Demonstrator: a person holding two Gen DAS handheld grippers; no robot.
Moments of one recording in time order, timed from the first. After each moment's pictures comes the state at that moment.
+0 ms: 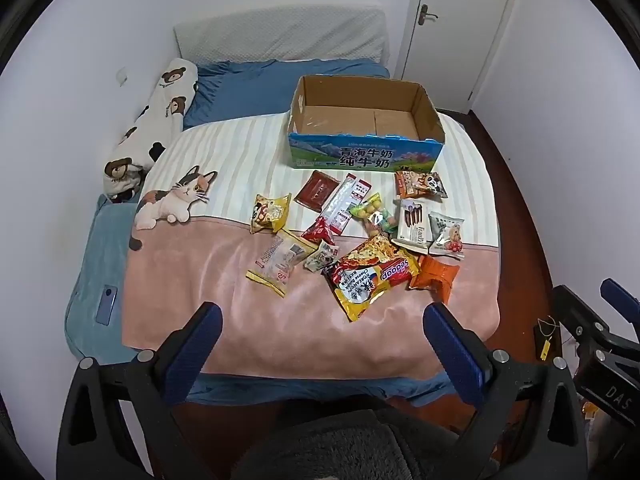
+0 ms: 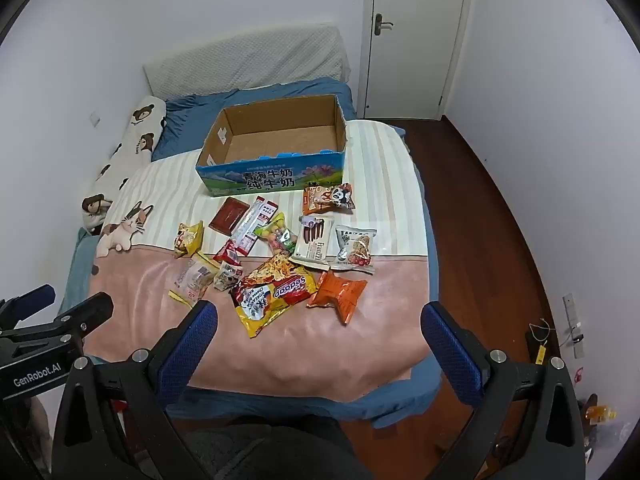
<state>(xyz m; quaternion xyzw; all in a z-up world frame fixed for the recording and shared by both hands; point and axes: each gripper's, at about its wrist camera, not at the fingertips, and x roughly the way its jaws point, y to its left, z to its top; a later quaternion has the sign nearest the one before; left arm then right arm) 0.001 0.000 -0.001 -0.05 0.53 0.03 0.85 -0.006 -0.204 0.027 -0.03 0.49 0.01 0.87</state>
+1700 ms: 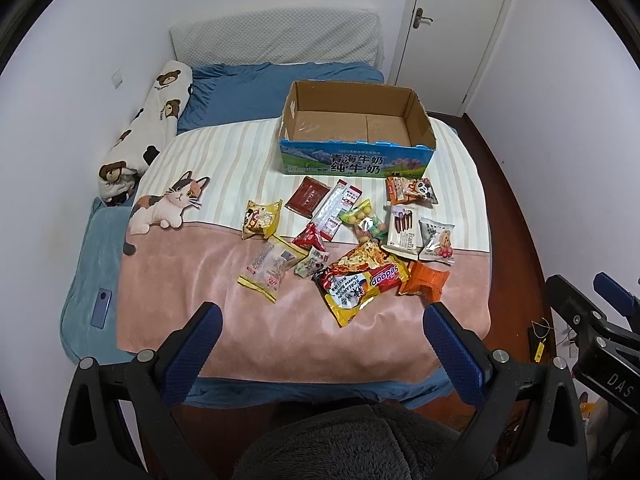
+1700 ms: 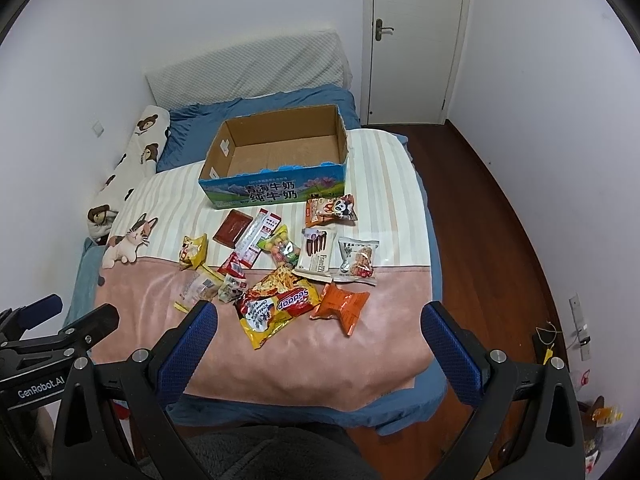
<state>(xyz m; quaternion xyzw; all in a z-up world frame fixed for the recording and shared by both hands) 0.003 -0.009 0.008 -0.05 0.52 0.03 0.85 0.000 -0.211 0.039 -0.01 0.48 0.02 0.88</state>
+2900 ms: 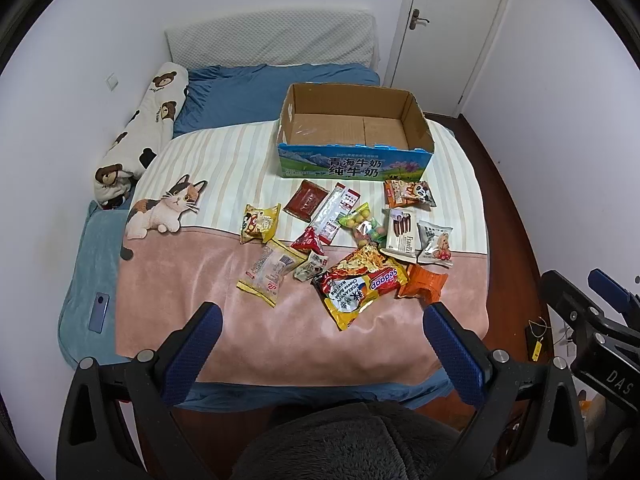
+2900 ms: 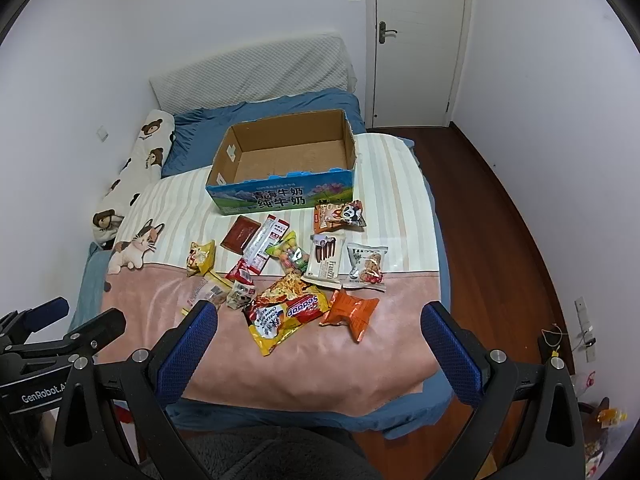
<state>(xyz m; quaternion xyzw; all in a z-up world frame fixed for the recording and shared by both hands) 0.015 -0.006 0.011 -0.05 0.52 0.02 0.85 0.004 -0.205 0.040 0.00 0.47 0.03 0.88</state>
